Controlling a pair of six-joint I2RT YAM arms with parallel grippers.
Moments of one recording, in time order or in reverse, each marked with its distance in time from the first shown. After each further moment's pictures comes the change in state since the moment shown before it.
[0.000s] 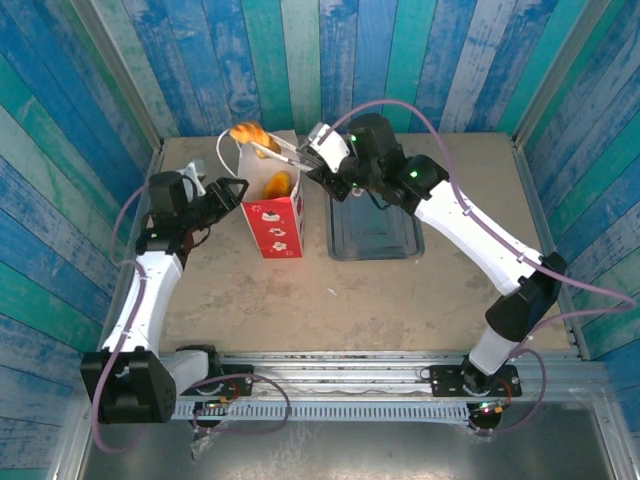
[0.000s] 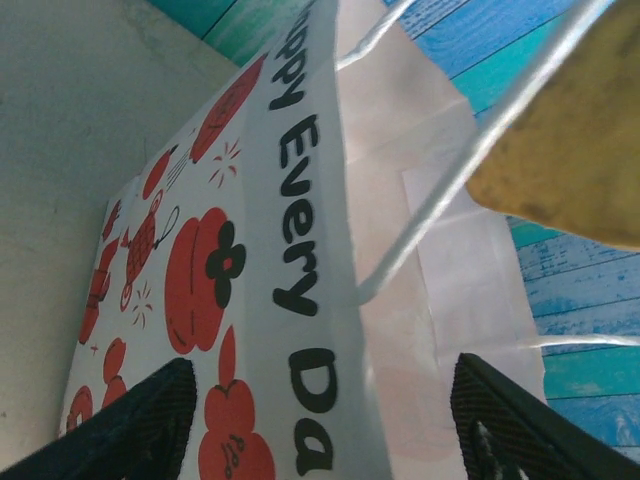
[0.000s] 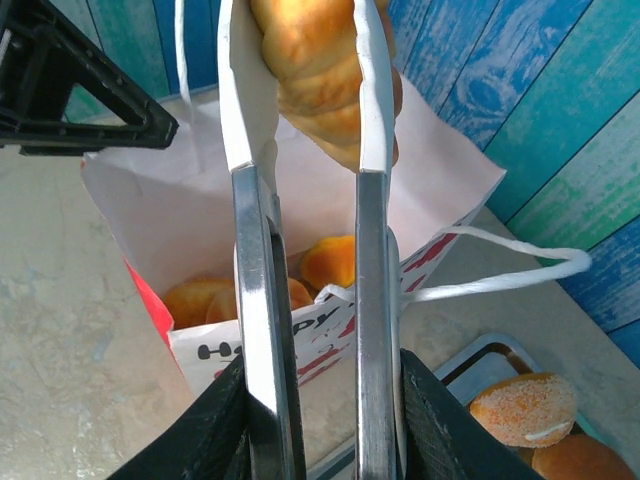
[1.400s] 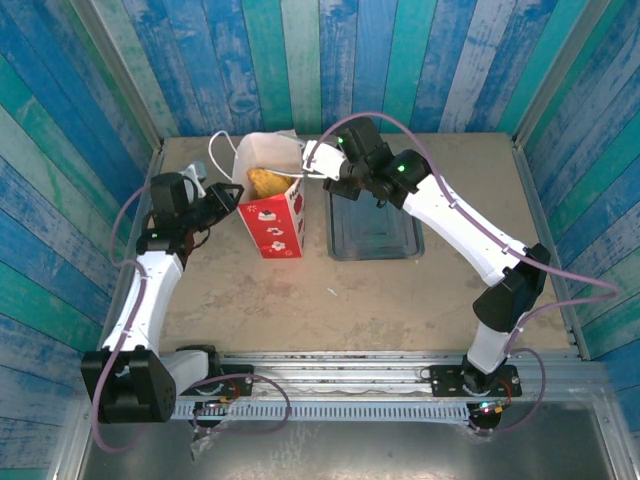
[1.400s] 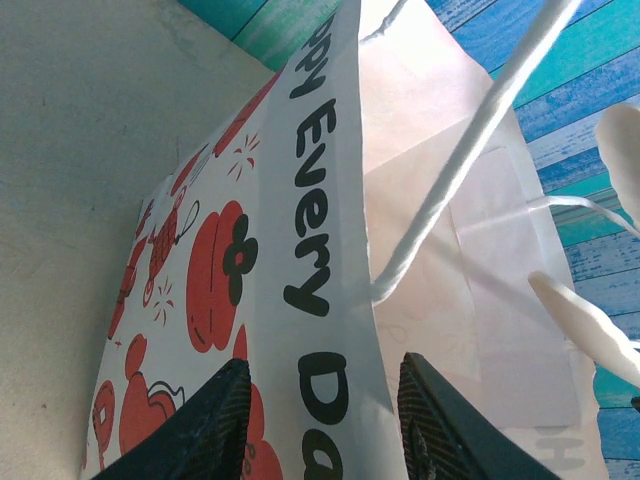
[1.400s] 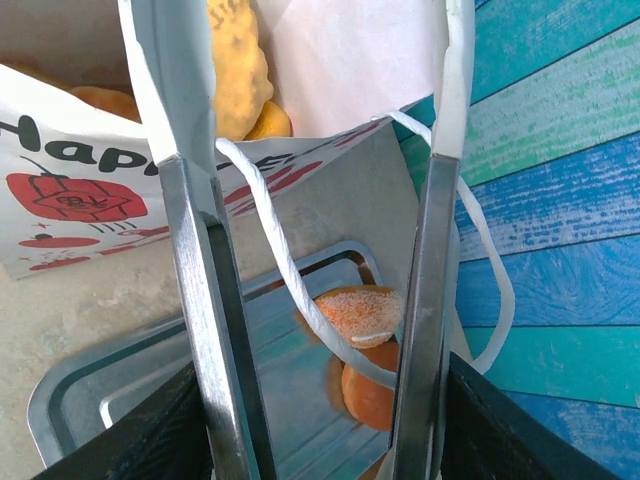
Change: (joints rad) left arm 0.000 0.002 -0.002 -0.024 -0.045 0.028; right arm 0.010 0.078 0.079 -0.156 0.282 -0.401
